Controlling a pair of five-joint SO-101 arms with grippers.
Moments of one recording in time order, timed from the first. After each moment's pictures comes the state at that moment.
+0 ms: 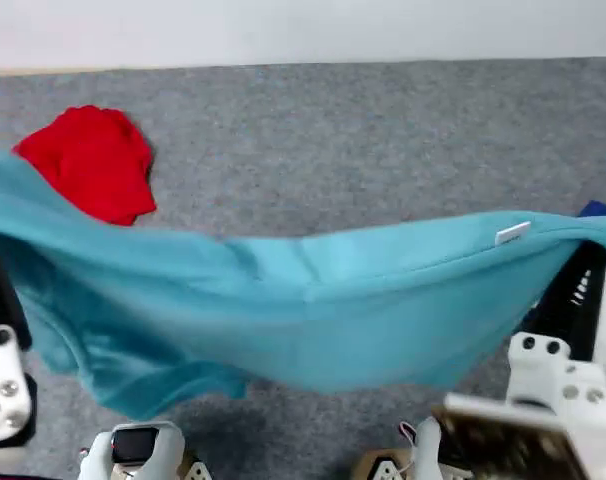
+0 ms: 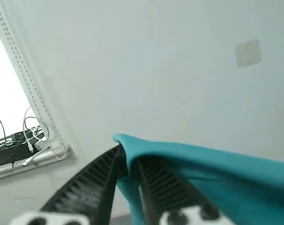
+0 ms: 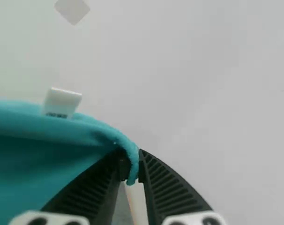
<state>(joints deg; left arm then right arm) -8.5 -42.7 -49.3 99.4 -15.6 14.9 -61.3 -21.5 85.1 43.0</state>
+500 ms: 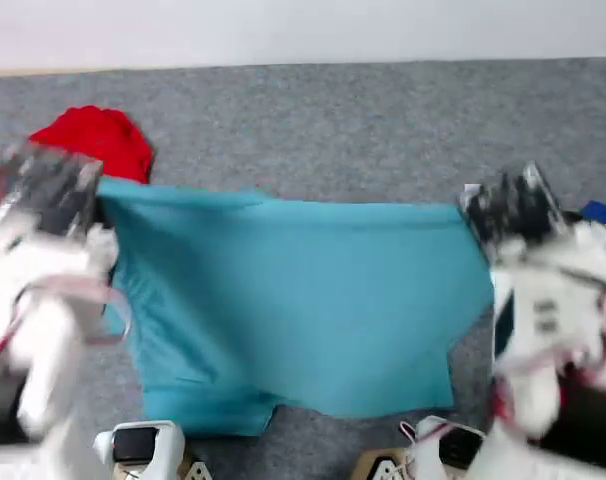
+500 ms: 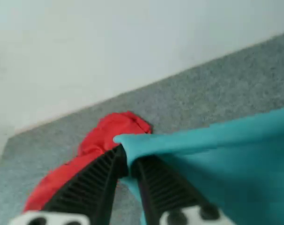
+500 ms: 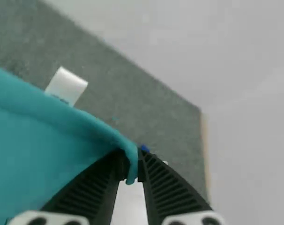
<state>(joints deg) -8.5 -48.7 4.4 85.9 -17.2 14.9 -52.2 4.1 83.8 45.3</state>
